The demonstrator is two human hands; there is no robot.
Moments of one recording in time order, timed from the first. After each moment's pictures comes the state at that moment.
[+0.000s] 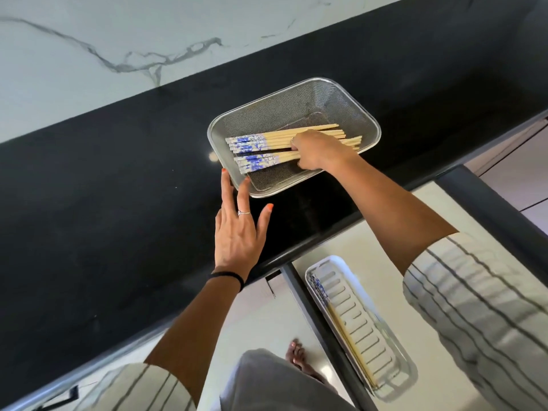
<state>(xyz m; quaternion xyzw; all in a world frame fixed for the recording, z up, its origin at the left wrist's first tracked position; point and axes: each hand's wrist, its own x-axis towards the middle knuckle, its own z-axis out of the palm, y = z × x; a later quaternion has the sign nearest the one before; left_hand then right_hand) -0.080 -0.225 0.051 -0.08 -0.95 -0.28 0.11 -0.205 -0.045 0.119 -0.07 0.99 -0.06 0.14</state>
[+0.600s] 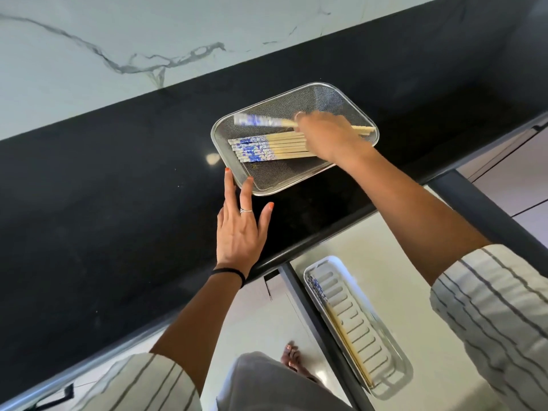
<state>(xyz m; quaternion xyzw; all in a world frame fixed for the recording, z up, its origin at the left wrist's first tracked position) -0.080 -0.226 0.051 -0.08 -0.95 -0.28 0.10 -0.190 -0.040 0.157 -0.11 0.99 -0.03 -0.02</state>
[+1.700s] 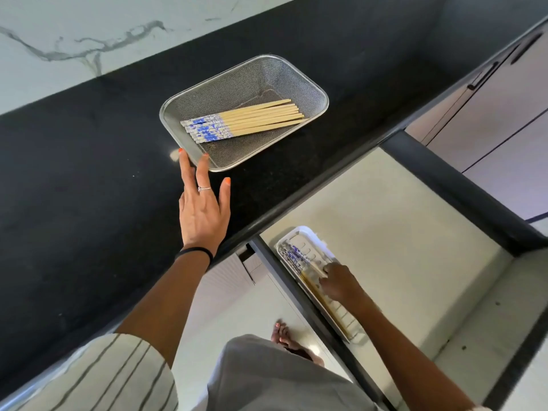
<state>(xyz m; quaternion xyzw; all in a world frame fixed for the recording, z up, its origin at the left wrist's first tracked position) -0.080 -0.229 0.045 -0.09 -0.94 -0.31 0.11 0.073 -0.012 -0.035 0.25 0.89 -0.27 0.28</state>
